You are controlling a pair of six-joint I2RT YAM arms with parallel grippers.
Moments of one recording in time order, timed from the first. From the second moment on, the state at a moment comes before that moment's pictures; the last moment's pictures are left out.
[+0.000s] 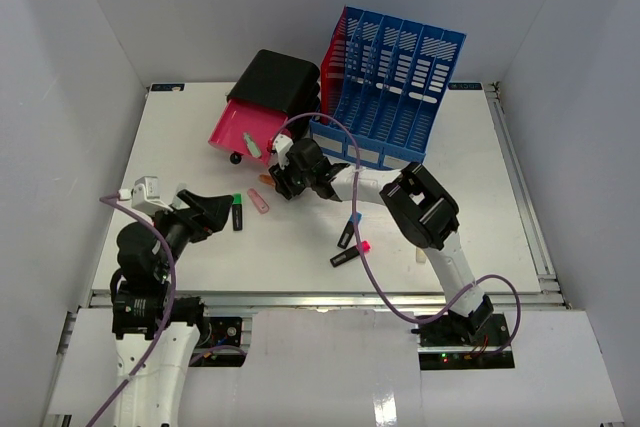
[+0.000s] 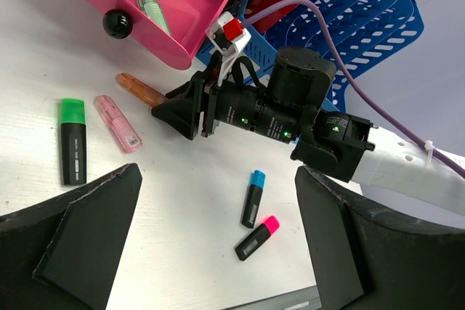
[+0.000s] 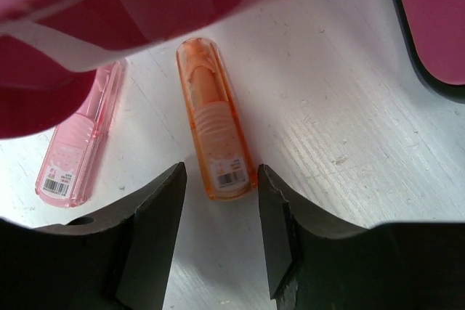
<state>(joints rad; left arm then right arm) -0.02 0.29 0.63 -0.48 0.27 -0.67 0.84 2.23 1.51 0.12 -0.16 -0.03</state>
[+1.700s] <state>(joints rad) -0.02 0.47 0.46 -0.46 0.38 -0.86 0.87 2.16 1.90 -0.08 0.02 -0.34</state>
